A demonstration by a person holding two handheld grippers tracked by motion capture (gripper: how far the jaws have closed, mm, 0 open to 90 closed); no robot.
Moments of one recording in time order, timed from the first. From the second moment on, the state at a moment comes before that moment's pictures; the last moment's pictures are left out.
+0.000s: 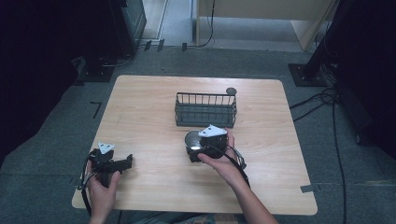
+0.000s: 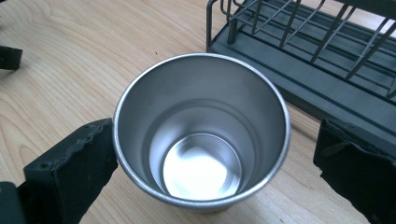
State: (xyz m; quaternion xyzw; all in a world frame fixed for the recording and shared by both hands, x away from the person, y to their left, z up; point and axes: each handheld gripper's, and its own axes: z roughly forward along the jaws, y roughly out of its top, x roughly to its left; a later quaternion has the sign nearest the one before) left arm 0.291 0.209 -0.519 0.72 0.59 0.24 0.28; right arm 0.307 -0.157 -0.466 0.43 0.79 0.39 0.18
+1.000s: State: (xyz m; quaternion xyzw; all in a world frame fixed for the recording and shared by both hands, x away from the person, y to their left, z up) left arm 0.291 0.209 -0.518 0.72 0.59 0.24 0.28; right arm 0.312 -0.152 -0.473 0.43 0.79 0.38 0.19
